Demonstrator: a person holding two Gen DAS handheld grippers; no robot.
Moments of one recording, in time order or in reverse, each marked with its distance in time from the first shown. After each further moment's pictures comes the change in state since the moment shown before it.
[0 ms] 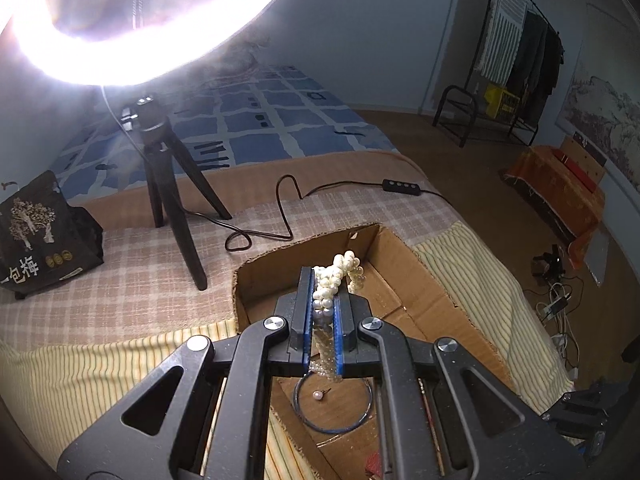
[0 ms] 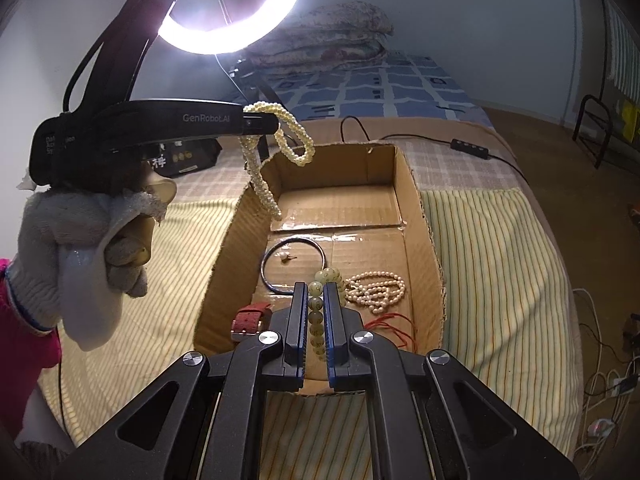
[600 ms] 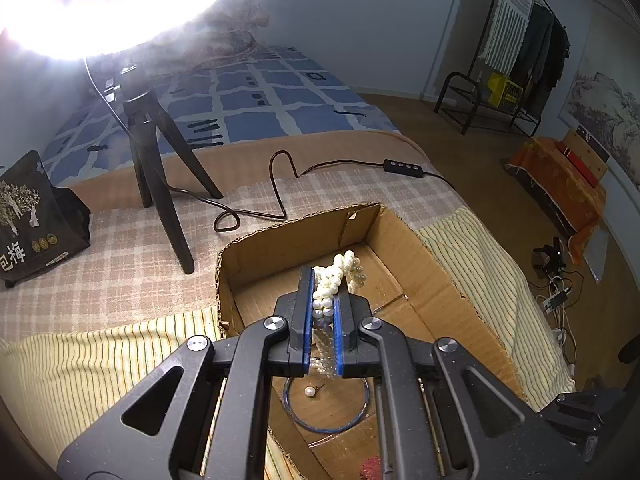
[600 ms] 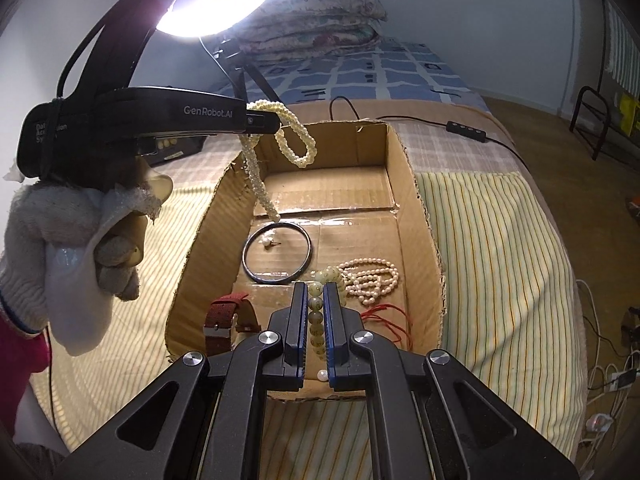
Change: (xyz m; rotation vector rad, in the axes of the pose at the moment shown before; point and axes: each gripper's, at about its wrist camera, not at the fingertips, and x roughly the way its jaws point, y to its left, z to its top) left arm 0.020 -0.002 -0.005 -0.019 0.059 -0.008; right arm 0.017 -0.007 -0.002 0.003 0.037 -0.025
